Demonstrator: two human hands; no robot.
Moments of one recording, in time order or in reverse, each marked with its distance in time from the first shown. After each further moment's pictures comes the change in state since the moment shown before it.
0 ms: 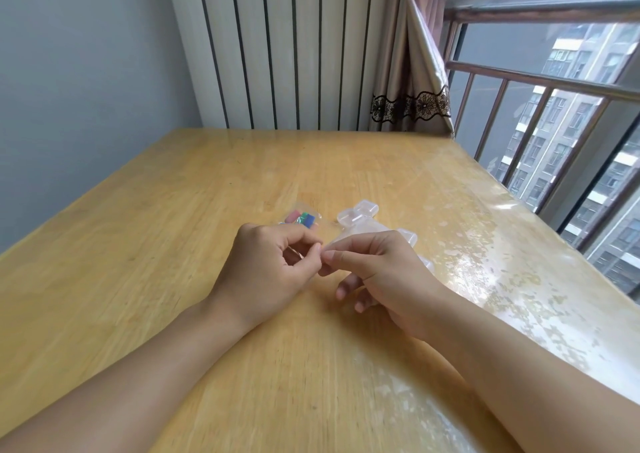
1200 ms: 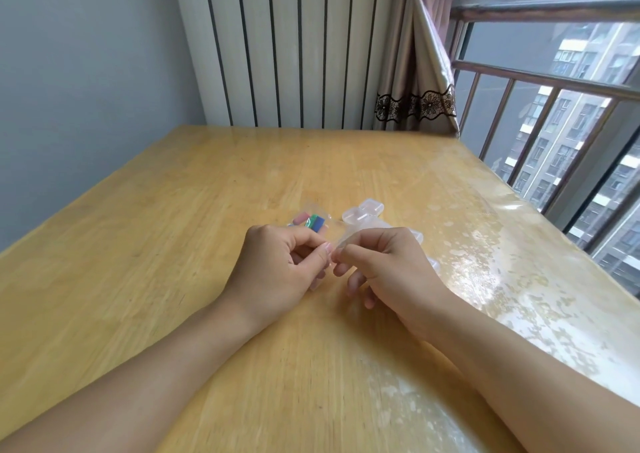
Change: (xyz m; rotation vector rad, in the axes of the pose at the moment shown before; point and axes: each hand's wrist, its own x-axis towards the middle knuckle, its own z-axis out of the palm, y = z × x) left_hand -0.003 0.002 0.004 -0.128 -0.059 -0.157; right_hand 0.001 0.001 0.003 -0.130 0.126 -0.078
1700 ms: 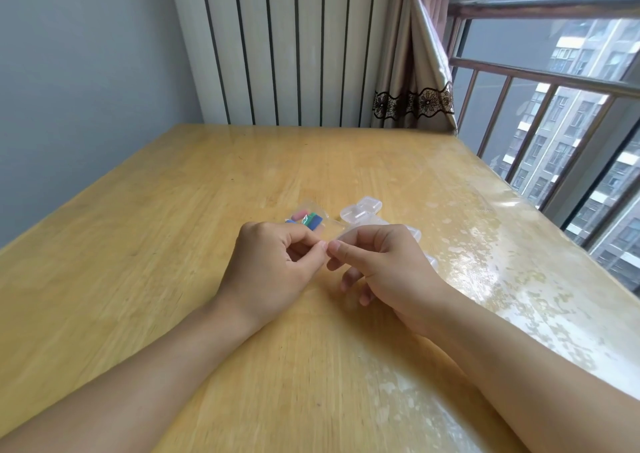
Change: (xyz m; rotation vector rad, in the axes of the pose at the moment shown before) left_hand 0.000 0.000 0.000 0.102 0.083 0.068; right_hand 0.000 -0.003 0.001 0.018 -0.028 0.011
